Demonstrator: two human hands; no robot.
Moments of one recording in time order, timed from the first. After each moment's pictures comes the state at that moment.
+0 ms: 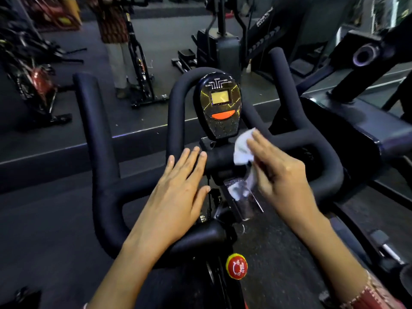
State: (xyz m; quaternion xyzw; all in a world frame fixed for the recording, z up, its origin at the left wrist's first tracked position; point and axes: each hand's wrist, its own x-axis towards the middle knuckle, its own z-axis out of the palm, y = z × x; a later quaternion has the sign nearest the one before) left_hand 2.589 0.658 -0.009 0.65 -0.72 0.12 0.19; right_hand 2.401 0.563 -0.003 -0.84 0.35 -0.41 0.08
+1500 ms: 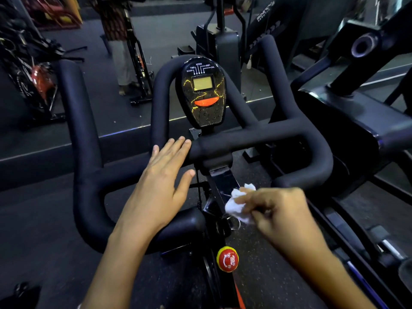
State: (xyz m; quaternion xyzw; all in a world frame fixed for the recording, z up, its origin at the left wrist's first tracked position) left_hand 2.579 0.657 -0.011 0.66 -0.67 0.00 0.33; right_hand 2.364 0.623 -0.005 -0.84 0.38 -0.30 0.25
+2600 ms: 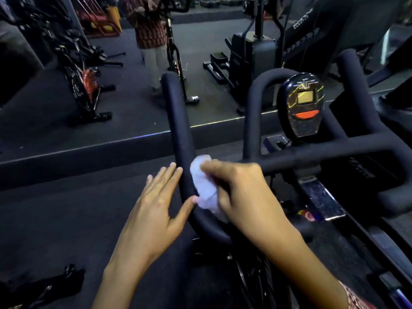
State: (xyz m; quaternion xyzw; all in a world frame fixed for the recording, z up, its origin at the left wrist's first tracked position) left_hand 2.704 0.765 -0.011 0.74 -0.60 -0.02 0.31; right_hand 2.557 0.676 0.049 -0.87 0.32 -0.24 0.28
